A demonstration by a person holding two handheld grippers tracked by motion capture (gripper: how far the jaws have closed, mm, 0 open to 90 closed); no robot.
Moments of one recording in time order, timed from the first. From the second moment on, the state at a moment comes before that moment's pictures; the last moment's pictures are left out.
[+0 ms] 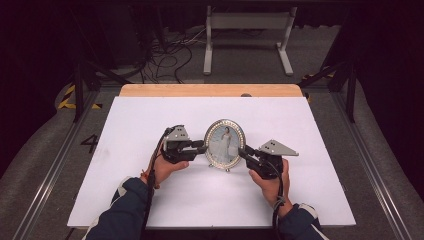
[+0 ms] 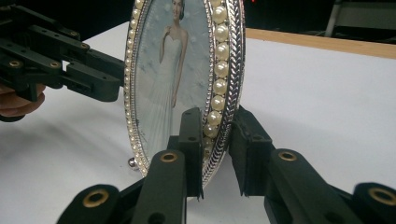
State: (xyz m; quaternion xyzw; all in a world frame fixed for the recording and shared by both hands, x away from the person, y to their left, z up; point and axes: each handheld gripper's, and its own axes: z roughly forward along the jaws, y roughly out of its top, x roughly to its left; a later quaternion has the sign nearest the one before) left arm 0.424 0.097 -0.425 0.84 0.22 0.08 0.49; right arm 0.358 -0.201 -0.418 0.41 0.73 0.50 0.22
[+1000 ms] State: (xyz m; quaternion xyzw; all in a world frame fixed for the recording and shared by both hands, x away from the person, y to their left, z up) left arm 0.415 0.091 -0.427 0.85 0.22 0.13 0.47; right arm 0.376 -0.199 -0.416 0.40 0.73 0.49 0.24
